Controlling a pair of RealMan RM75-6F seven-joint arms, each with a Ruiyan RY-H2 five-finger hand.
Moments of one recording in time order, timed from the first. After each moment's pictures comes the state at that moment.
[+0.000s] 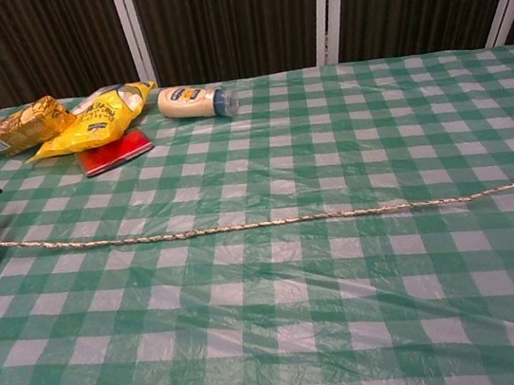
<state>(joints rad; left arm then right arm) -0.45 -1.69 -0.11 -0.82 1.34 1.07 -0.13 0.43 -1.43 0.04 -1.07 -1.35 1.02 -0.17</state>
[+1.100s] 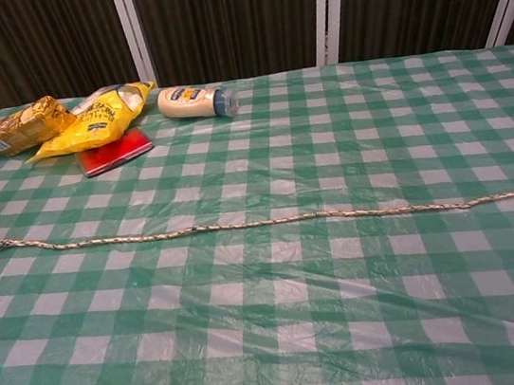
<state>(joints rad) -0.19 -1.27 0.05 -1.42 1.58 1.51 -0.20 0.18 -1.24 -0.02 -1.51 -1.45 1.43 -0.25</state>
